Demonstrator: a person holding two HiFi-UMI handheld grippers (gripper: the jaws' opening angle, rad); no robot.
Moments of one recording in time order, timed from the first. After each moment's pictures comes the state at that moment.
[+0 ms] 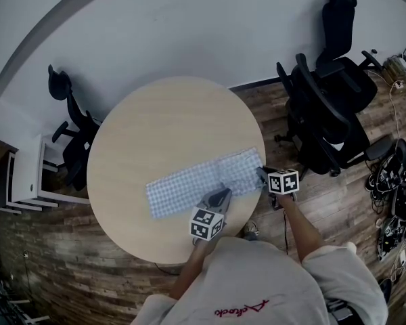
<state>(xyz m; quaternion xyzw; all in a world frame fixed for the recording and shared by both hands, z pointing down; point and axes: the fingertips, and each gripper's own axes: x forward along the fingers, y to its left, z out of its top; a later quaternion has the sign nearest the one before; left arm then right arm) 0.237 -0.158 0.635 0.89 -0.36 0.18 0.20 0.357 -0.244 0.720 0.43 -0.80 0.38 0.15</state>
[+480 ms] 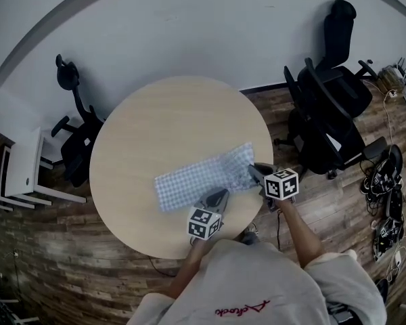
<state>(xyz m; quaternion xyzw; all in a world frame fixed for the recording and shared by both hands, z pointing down) 0.174 -0.126 0.624 0.90 -0.37 0.15 0.20 0.263 -0.211 0.619 0.40 -0.86 0.29 0.12</state>
